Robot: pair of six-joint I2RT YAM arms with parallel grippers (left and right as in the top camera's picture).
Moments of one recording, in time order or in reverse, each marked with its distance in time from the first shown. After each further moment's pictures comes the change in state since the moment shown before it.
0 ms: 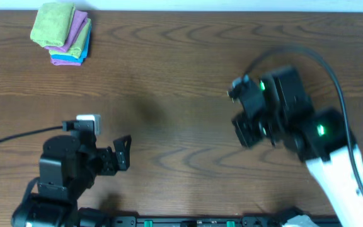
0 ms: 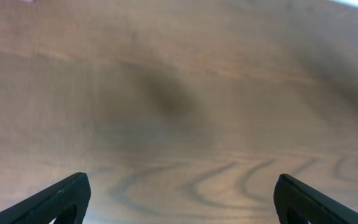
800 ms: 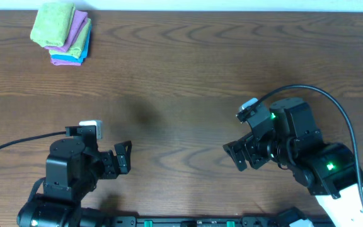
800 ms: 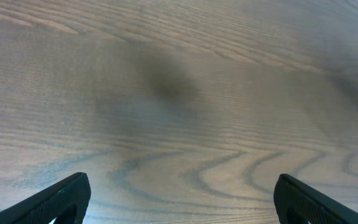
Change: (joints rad) left arm 0.000 -0.013 -0.053 -0.005 -0.006 -0.035; right arm 0.000 -0.166 -0.162 0.056 0.011 0.005
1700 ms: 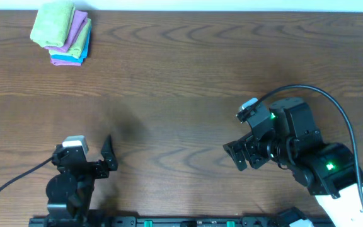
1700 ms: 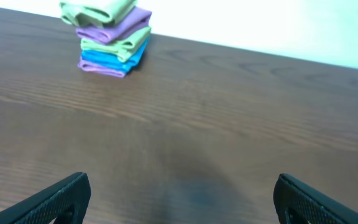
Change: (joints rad) left arm 0.167 -0.481 -0.463 0.423 -0.150 0.167; right arm 0.000 0.000 -0.003 0.003 0.004 0.000
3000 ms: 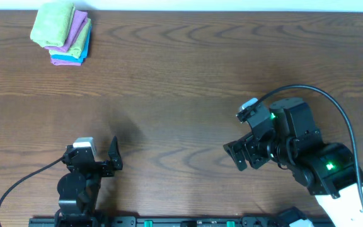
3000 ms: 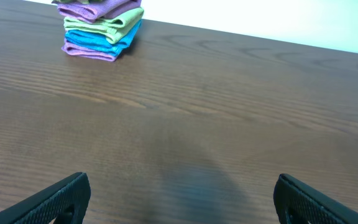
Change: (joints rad) left arm 0.001 -0.090 -0.197 0.105 0.027 0.011; right arm 0.000 0.000 -0.001 0.000 0.003 0.000
